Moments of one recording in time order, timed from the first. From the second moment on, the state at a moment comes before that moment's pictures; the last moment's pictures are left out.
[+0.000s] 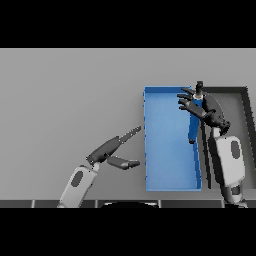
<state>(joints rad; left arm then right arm) -0.15 0.01 -0.40 -1.64 -0.17 -0.39 0.11 -0.42 -0.42 0.02 -1.54 -0.43 0.03 0.61</state>
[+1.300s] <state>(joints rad) -0.14 0.01 -0.41 -1.64 -0.18 -0.38 0.13 -0.62 -0.85 0.76 -1.36 -0.63 -0.09 0.60</state>
